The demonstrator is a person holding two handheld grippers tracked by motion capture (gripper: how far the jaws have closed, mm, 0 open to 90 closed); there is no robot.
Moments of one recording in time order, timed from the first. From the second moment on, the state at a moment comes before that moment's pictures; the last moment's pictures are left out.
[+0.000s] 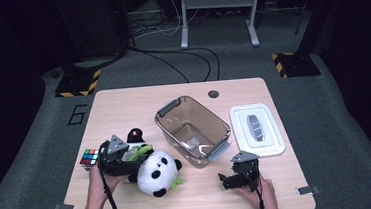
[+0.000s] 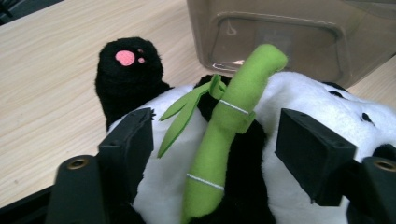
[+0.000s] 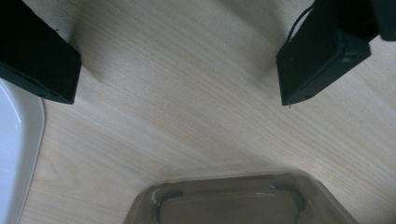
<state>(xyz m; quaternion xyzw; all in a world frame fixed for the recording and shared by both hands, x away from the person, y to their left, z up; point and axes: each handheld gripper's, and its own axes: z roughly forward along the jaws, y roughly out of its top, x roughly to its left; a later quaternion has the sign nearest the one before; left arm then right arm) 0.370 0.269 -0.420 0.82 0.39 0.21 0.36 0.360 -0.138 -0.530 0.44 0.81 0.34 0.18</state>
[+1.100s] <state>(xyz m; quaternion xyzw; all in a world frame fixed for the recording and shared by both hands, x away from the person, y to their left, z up) 0.353 0.278 -0.419 0.81 0.37 0.22 0.40 0.360 -0.138 -0.530 0.44 0.81 0.34 0.18</state>
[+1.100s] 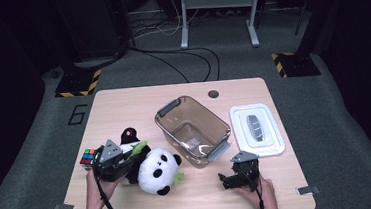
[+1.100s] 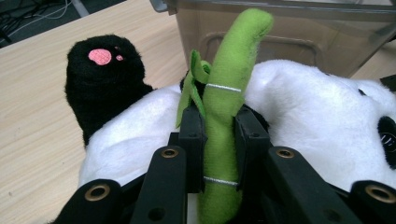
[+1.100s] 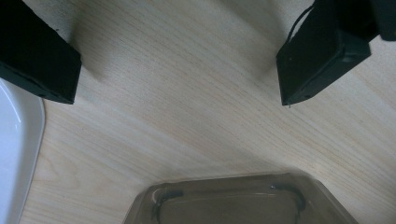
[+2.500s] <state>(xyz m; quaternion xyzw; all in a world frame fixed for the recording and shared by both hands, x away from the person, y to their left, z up) 0.362 0.287 -0.350 0.80 0.31 0.19 0.47 0.360 -0.138 -0.530 0.44 0.81 0.34 0.18</state>
